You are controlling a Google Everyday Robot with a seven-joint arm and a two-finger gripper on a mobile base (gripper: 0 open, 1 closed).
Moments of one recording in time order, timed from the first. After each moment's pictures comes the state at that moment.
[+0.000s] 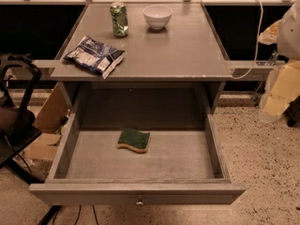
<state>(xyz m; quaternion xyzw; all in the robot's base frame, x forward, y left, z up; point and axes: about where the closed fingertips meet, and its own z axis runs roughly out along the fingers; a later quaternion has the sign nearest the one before) 0.438 -0.217 0.977 -0.60 0.78 -0.03 0.16</state>
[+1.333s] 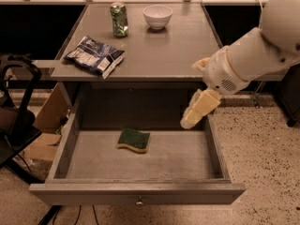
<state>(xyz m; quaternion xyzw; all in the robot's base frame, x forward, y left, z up) 0.506 -0.108 0.870 -0.60 0.74 0.12 0.28</state>
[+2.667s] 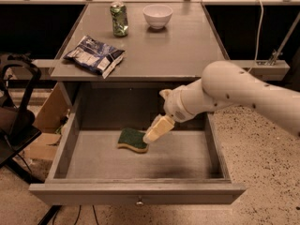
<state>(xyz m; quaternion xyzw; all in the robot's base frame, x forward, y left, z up) 0.553 -0.022 0.738 -0.56 0.74 0.19 0.33</state>
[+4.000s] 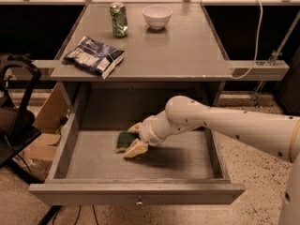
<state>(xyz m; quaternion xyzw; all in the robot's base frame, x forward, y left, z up) 0.547 0.069 0.589 -0.64 0.67 0.25 0.29</state>
